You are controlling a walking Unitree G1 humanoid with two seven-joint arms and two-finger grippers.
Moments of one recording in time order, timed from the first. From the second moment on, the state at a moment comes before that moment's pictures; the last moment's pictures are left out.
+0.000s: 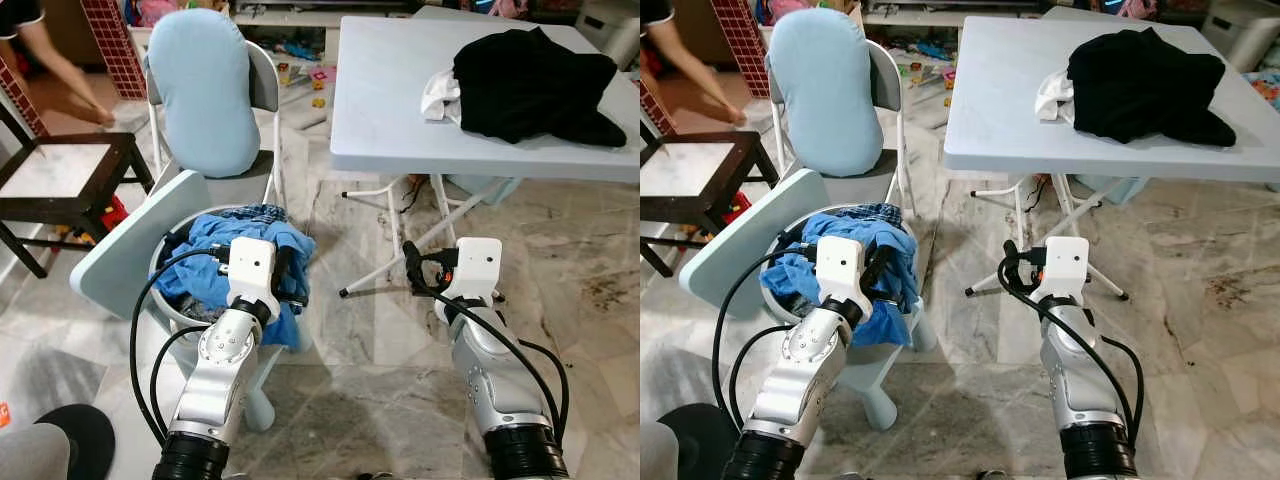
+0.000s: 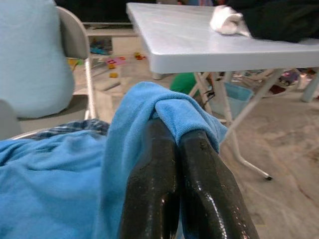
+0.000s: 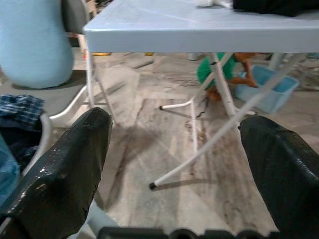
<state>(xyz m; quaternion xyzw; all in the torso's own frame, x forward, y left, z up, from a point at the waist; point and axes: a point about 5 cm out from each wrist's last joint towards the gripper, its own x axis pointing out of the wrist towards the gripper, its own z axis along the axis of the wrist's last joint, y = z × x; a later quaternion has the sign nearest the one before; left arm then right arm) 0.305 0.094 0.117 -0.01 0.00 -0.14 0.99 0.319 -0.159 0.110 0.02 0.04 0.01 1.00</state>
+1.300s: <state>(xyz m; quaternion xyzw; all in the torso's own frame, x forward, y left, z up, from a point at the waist) 0.310 0.068 0.129 -0.02 0.00 -0.18 0.98 0.312 -0.157 0.105 -0.04 0.04 0.02 1.00</state>
